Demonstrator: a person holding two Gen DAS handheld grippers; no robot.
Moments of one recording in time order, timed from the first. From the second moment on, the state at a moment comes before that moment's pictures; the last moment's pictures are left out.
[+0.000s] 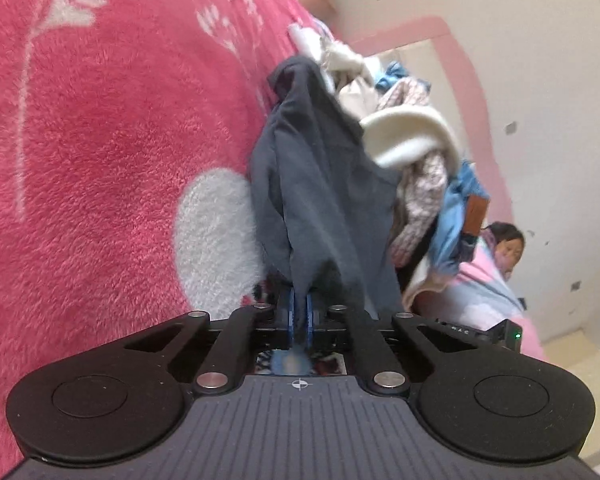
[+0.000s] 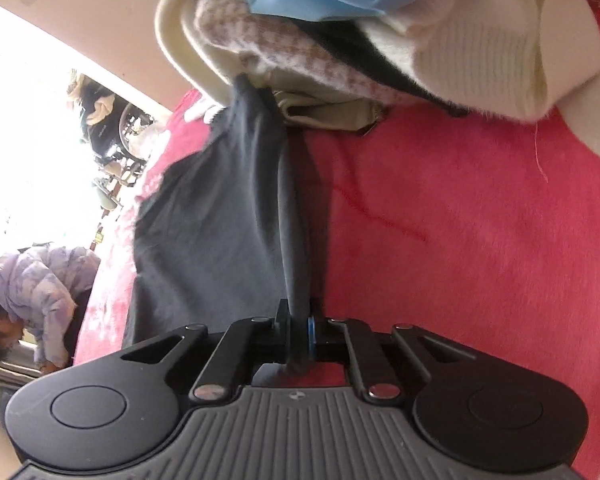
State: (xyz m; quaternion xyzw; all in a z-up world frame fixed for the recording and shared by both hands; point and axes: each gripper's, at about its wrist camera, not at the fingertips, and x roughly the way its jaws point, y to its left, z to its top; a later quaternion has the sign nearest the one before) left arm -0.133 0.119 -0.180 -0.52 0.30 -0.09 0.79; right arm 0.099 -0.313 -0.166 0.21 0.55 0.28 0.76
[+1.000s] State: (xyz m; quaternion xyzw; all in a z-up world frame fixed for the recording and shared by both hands) left arm -0.321 0.071 -0.125 -0.18 0.40 -0.16 0.88; right arm -0.108 -0.330 -0.142 0.10 0.60 0.26 0.75
